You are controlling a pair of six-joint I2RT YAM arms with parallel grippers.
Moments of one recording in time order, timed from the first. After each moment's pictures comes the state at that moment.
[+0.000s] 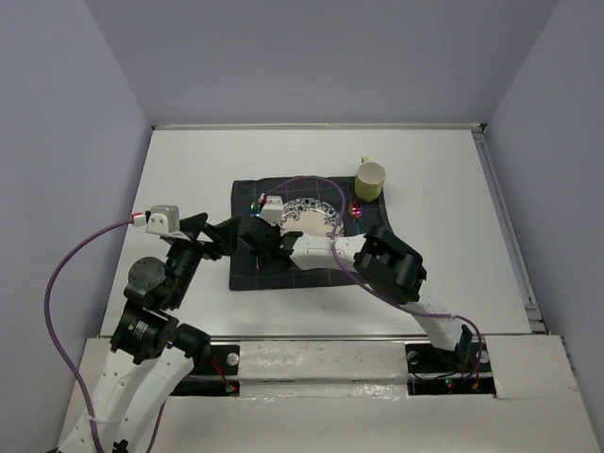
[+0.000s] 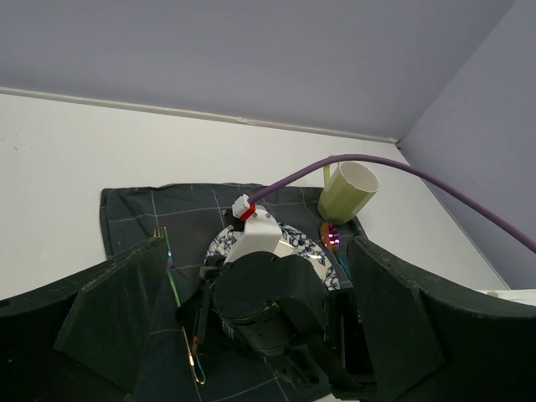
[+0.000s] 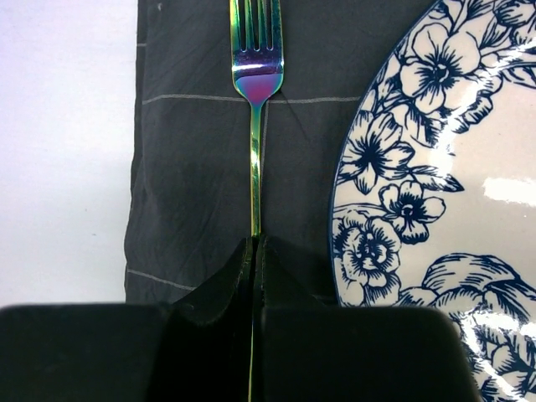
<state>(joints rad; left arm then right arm) -0.44 0.34 0.62 -0.19 -0.12 -0.37 1.09 2.27 1.65 -0.11 0.59 0.85</state>
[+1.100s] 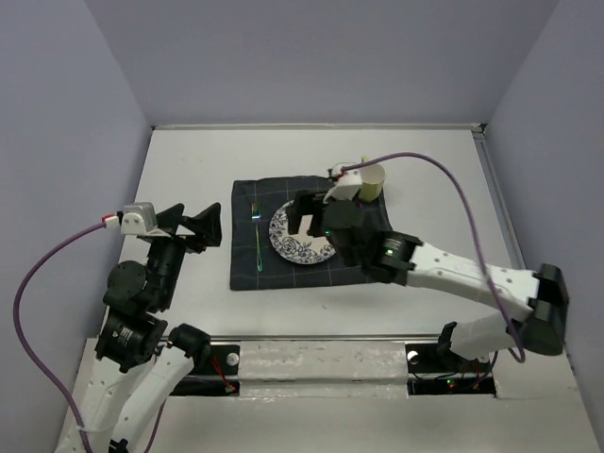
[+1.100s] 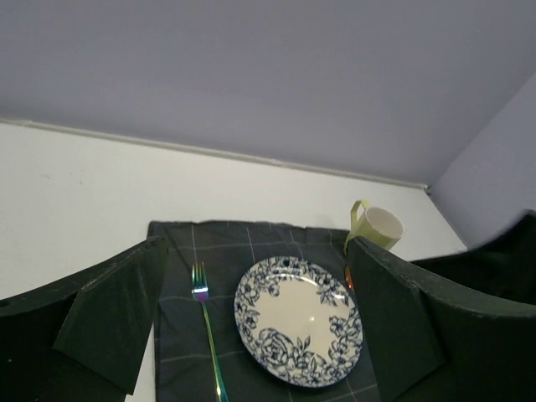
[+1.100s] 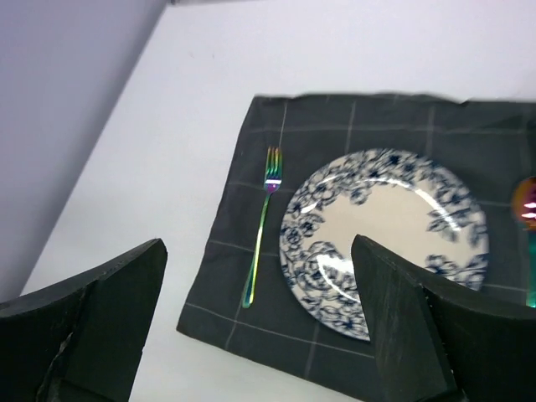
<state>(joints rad) -0.44 0.35 0.71 -0.23 -0.25 -0.32 1.11 1.48 1.24 -0.10 0.67 0.57</state>
